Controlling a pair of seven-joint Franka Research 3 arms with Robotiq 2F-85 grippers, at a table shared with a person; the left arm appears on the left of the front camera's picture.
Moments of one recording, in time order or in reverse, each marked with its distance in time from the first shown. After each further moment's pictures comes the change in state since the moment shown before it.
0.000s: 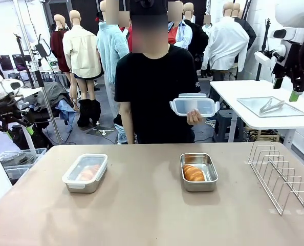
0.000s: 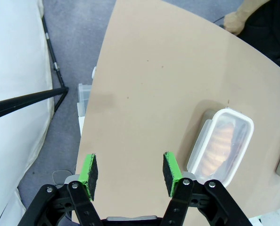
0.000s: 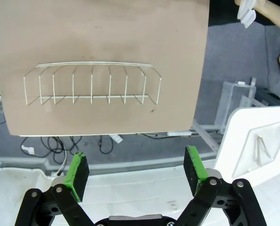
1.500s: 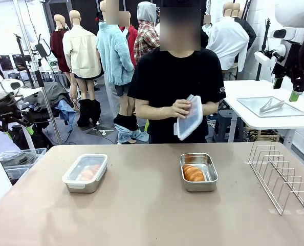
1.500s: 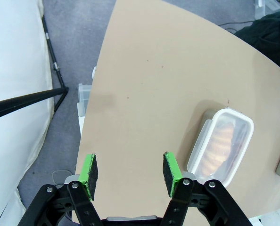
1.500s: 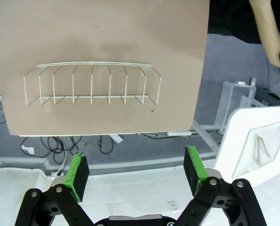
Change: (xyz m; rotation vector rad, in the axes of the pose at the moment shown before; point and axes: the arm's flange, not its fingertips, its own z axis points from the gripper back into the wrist) left arm 0.000 0.000 0.000 0.000 0.000 0.000; right arm 0.000 0.000 0.000 0.000 0.000 0.000
